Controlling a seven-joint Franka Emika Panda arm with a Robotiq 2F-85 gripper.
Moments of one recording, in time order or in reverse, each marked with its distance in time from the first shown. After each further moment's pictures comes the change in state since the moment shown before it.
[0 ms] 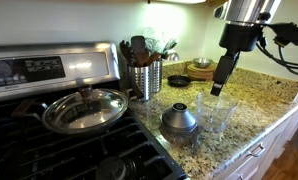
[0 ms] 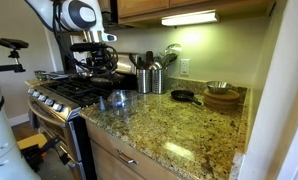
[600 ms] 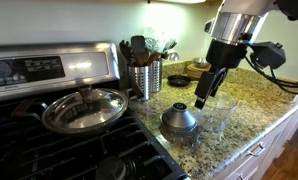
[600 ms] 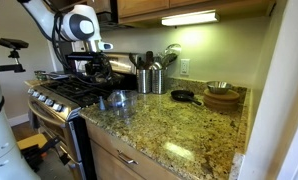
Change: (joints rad) arm 0.020 0.113 0.052 0.000 0.018 0.147 0.143
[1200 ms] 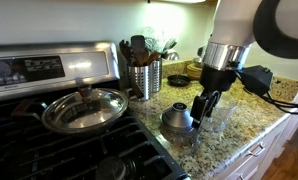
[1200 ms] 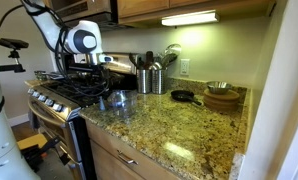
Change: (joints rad) arm 0.012 0.148 0.011 0.005 0.027 0.080 0.021
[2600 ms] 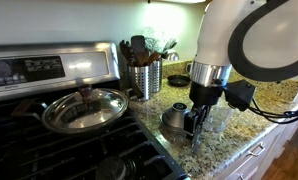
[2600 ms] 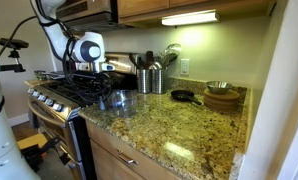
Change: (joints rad) arm 0.008 0.166 0.000 0.077 -0.030 0.029 0.001
